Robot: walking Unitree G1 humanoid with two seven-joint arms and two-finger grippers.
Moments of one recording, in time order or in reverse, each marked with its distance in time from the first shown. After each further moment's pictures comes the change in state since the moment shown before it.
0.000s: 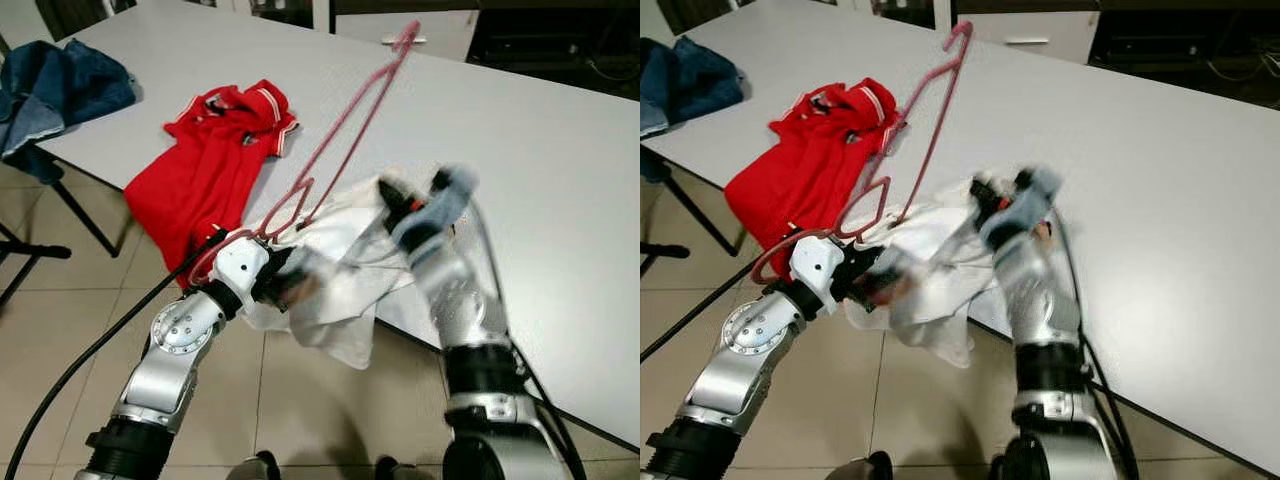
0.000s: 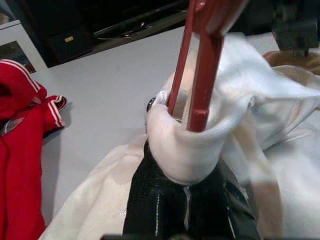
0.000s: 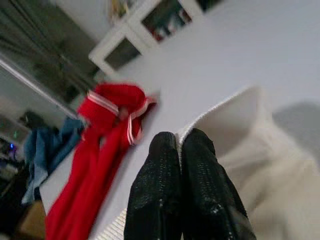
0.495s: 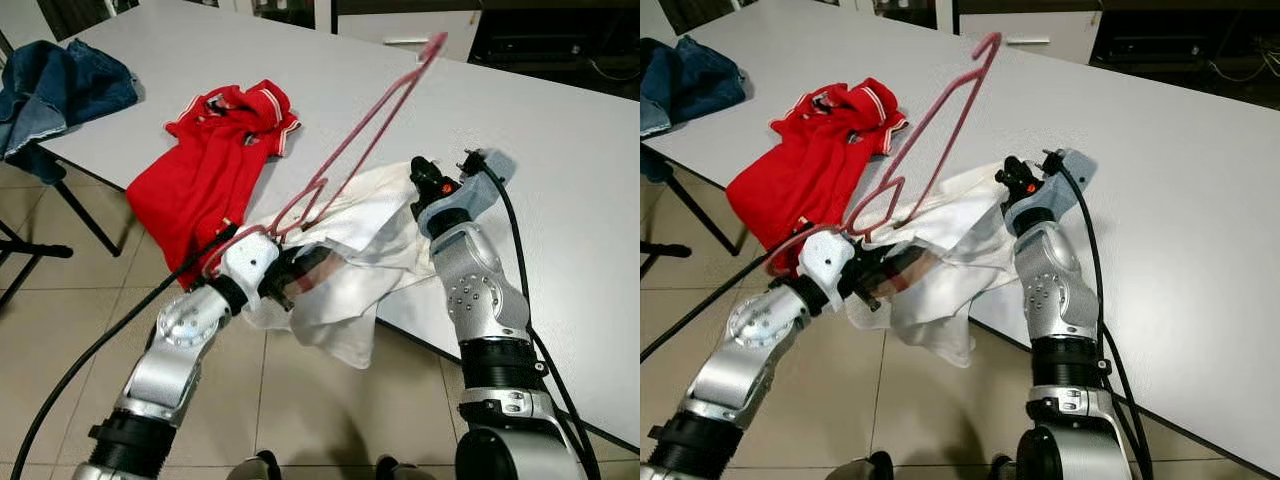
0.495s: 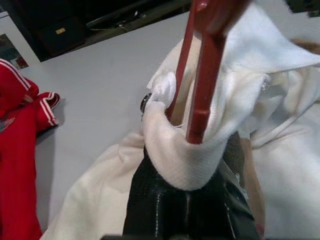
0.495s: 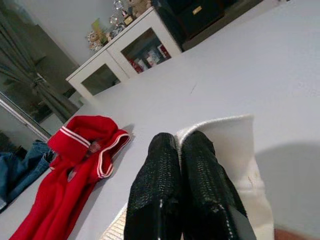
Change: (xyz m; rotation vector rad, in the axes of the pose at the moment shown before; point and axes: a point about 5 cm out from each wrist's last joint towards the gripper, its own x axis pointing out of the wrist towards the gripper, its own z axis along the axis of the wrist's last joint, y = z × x) left arm 0.007 0.001 0.005 0.025 0.060 -0.022; right arm -0.004 -0.014 0.027 -0.106 -0.118 -0.090
